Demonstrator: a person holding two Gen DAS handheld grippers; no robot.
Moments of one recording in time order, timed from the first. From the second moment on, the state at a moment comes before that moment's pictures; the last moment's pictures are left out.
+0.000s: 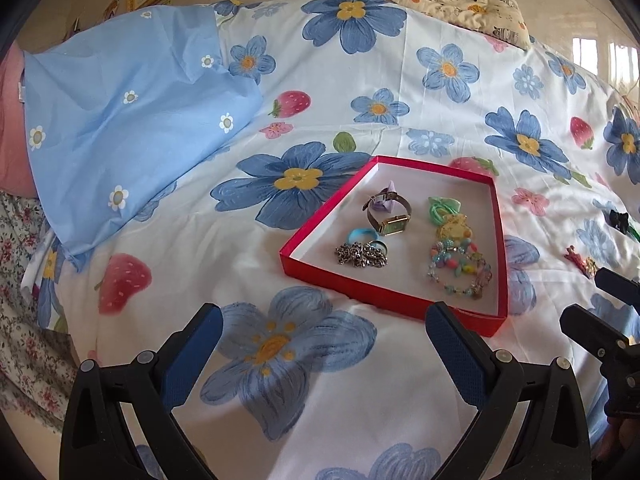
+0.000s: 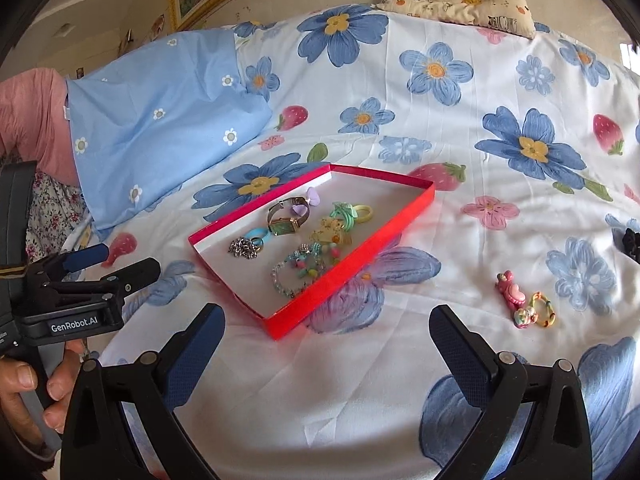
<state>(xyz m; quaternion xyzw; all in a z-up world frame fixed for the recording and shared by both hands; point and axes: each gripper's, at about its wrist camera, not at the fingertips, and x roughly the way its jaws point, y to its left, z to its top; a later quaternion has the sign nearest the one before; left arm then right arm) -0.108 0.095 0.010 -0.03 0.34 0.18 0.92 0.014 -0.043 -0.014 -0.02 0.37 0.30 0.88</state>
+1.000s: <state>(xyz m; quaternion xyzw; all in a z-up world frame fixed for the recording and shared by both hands) -0.111 0.099 0.011 -0.03 0.34 0.17 0.93 0.011 -0.043 -0.015 -0.02 0.38 0.30 0.88</state>
